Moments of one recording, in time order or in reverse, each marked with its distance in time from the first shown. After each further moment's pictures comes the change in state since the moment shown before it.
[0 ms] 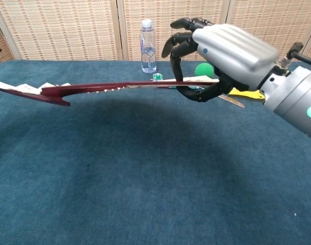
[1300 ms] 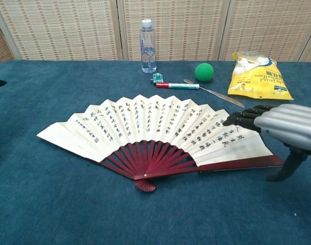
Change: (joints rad) left arm 0.046 0.200 0.095 -0.282 0.037 -0.114 -0.058; right arm -0.159 0.297 -0.098 -0.286 0.318 -0.343 -0.278
